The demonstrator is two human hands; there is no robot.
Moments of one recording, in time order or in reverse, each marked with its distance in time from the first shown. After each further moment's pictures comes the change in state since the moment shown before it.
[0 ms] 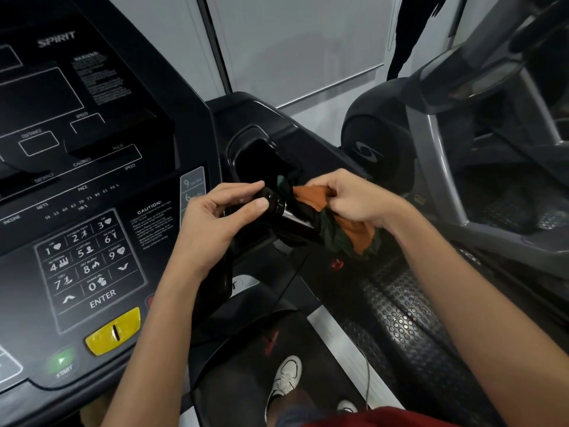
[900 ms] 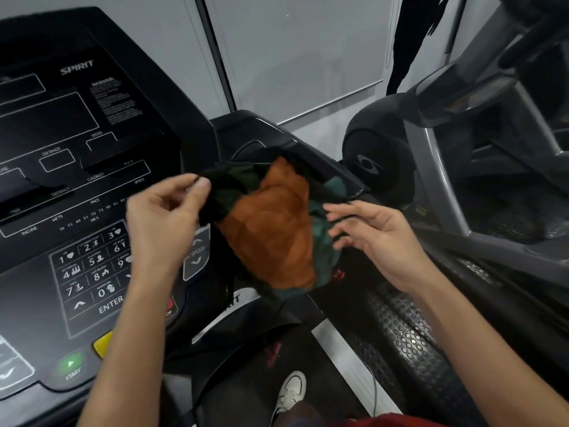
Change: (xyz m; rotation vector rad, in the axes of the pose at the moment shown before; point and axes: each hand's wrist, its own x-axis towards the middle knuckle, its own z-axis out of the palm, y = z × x) left_hand 0.003 0.018 -0.026 0.207 0.475 0.165; right_hand -0.060 0.006 0.031 0.681 0.425 -0.084
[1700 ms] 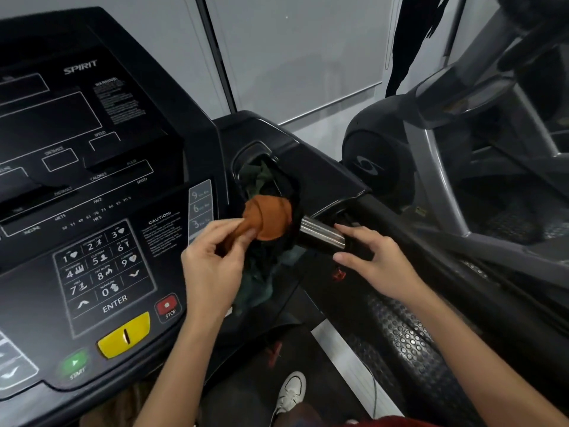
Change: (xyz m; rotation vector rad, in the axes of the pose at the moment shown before) left_hand -0.051 -0.022 0.025 -0.043 -0.104 0.122; right_hand -0.004 0.050 -0.028 -0.689 -0.044 -0.057
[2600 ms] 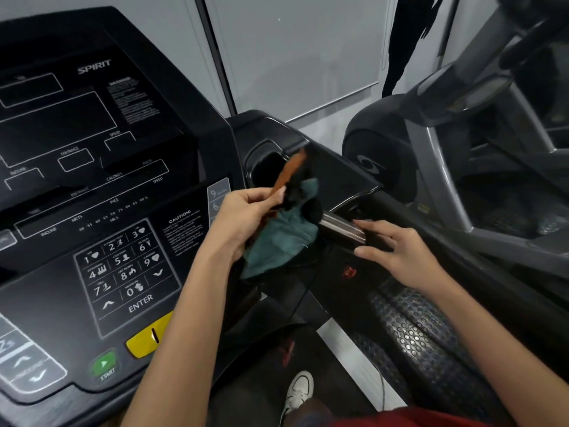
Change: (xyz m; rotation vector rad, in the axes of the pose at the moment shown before) left_hand 0.060 0.012 -0.001 -0.294 -0.425 -0.616; right_hand 0.001 -0.003 0.002 0.063 0.030 0.026
